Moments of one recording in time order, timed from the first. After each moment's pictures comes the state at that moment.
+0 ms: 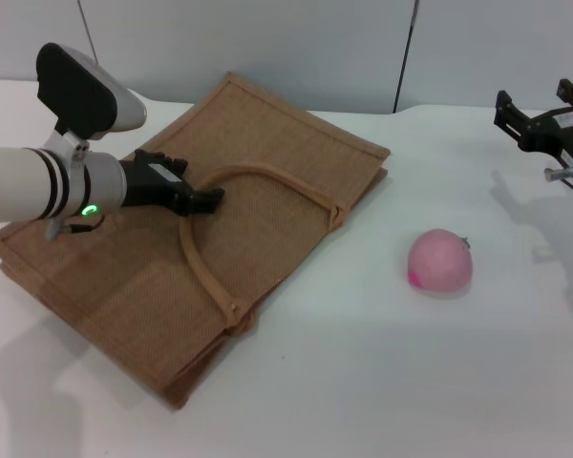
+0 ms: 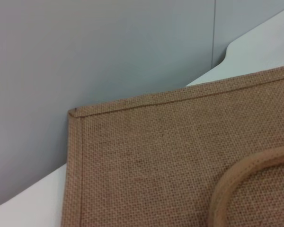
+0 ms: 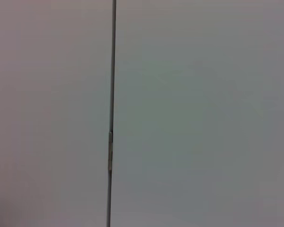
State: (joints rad) left arm -0.74 -2.04 0.94 0.45 -1.08 -0.72 1.65; right arm 0.61 2.03 -1.96 -0.34 0.48 -0.63 0.15
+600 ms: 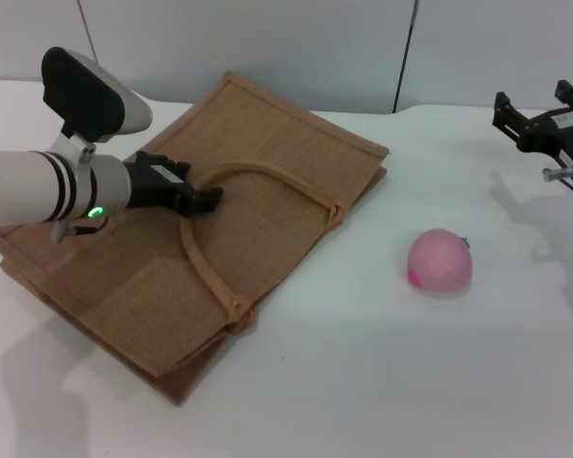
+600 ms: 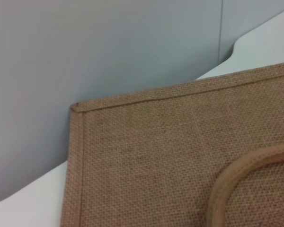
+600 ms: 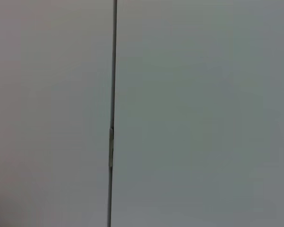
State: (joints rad) left arm -0.76 -2.04 0.94 0.42 -1.08 -0.68 1.65; right arm 0.62 2.03 -1.96 -0.34 0.48 -0.62 0.15
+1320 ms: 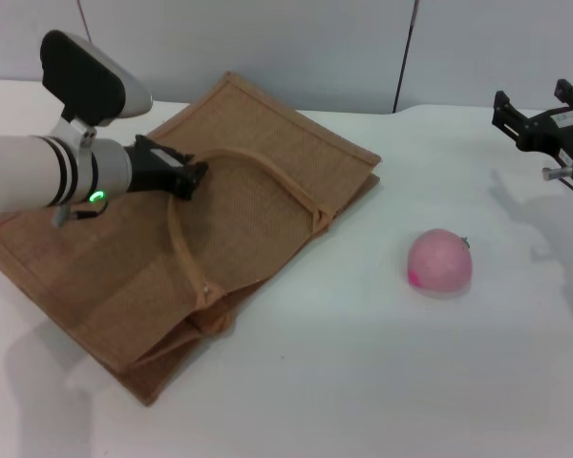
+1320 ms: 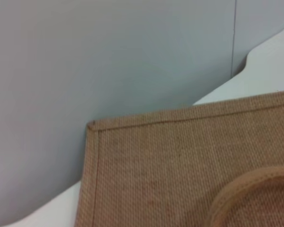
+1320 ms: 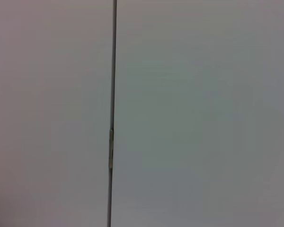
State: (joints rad) left arm -0.77 -2.04 0.94 0.45 -1.08 -0.65 1.64; right arm 0.62 2.03 -1.96 -0.34 0.48 -0.62 0.15
